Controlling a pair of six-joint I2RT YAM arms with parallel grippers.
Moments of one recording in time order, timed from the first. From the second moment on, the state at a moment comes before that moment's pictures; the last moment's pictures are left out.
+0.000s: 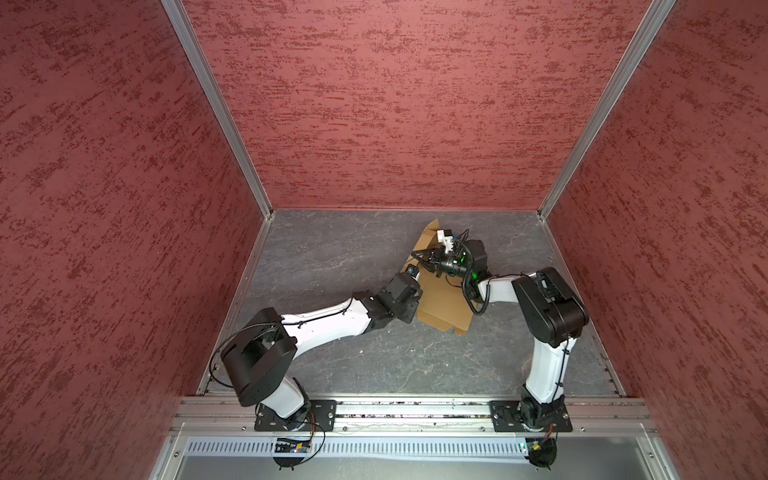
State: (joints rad) left arm -0.89 1.57 0.97 -0.26 -0.22 -0.30; right arm 0.36 1.94 0.93 0.93 -0.78 1.33
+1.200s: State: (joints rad) left arm -0.96 1.82 1.19 -0.37 -0.48 -0.57; right arm 0.28 1.93 0.79 1.15 -0.78 1.36
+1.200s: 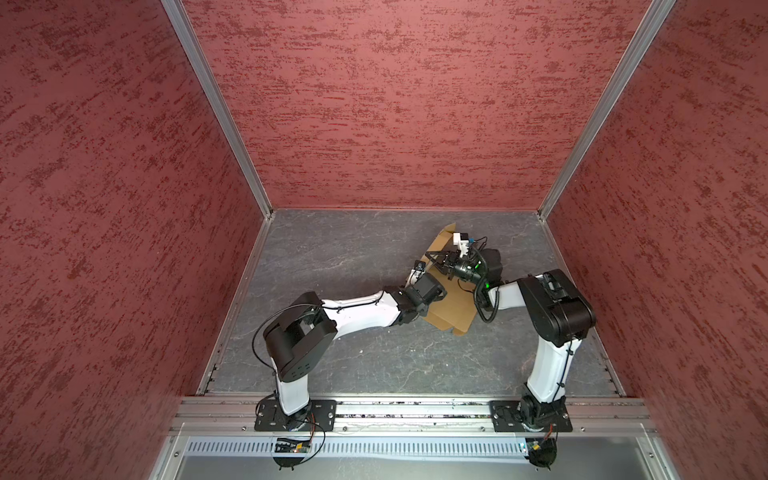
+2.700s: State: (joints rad) left arm -0.95 1.90 1.24 -0.42 -0.73 -0.61; right arm 0.27 1.91 0.77 1.13 -0.78 1.38
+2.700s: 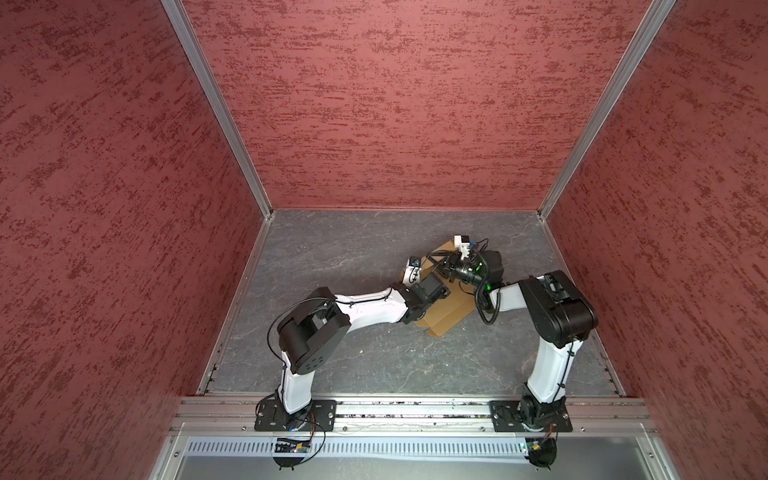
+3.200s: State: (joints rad) left arm -0.91 1.84 1.13 -0.30 -0.73 -0.54; right arm 0.28 1.79 0.73 1.00 -0.77 1.36
